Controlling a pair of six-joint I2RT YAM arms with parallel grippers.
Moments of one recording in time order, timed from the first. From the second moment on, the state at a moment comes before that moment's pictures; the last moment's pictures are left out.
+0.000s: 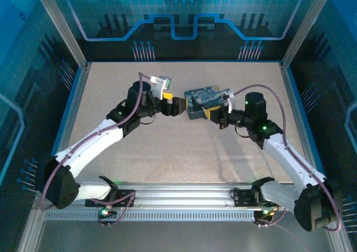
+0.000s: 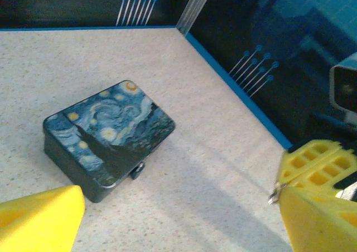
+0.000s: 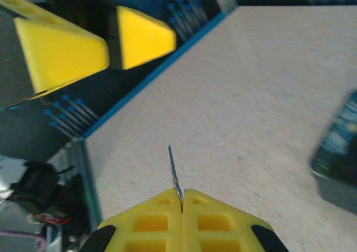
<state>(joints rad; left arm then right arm) -0.53 1.31 1.05 -0.12 0.30 -0.39 0.28 1.06 0.76 -0.15 -0.71 0.21</state>
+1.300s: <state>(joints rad) -0.72 2.42 2.18 -0.53 0.25 -0.29 -0.05 0.80 0.60 -0.62 -0.29 0.23</state>
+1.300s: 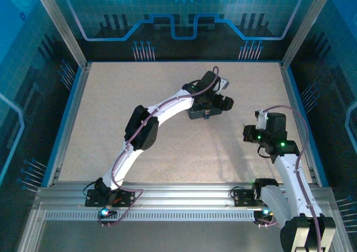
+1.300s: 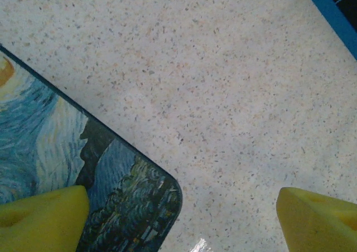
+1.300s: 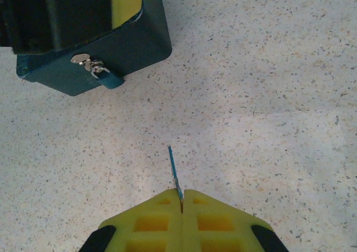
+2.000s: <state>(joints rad) -0.75 2.21 1.82 -0.44 0.22 -0.24 -0.06 0.82 0.60 -0.62 -0.30 0.23</state>
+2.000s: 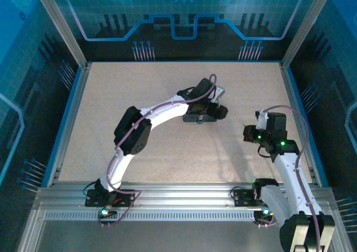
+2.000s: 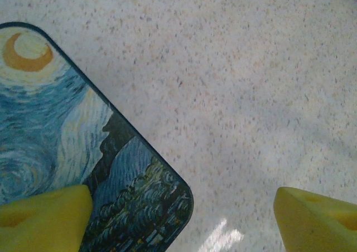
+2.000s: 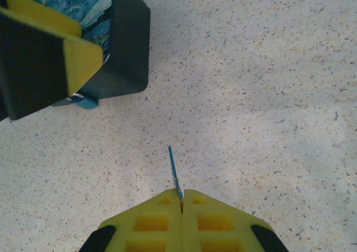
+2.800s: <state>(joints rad) -0.74 1.87 1.36 -0.37 0.22 -0.27 -0.03 1.01 0.59 -0.47 -0.55 0.27</state>
